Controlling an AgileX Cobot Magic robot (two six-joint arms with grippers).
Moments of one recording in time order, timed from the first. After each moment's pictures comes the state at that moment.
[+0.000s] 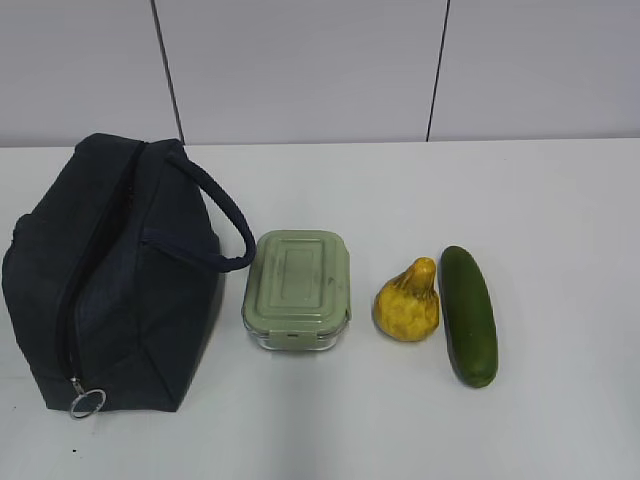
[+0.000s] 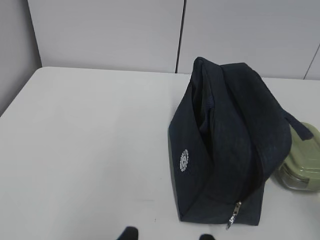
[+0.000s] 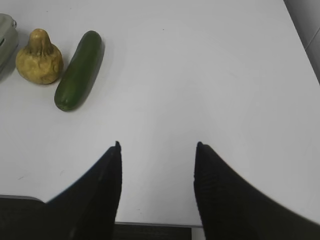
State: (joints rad) left arm -0.04 -0.02 -0.52 -0.03 1.11 0.02; right arm 0.00 -0.02 -0.50 -0.04 1.15 -0.05
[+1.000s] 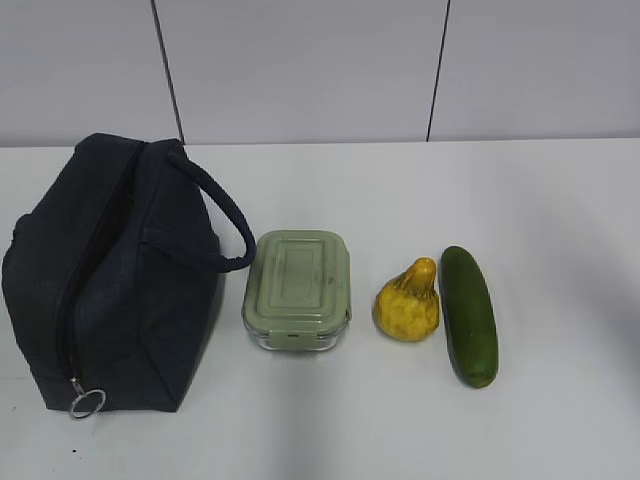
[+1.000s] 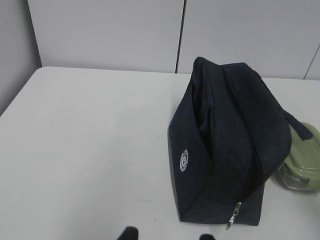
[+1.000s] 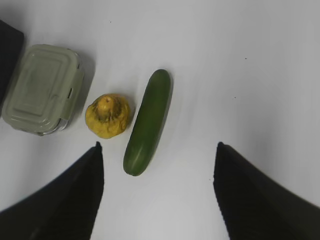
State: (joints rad) left arm -0.04 -0.02 -0.52 -0.03 1.11 0.02; right arm 0.04 1.11 -1.15 0.21 1.02 -0.16
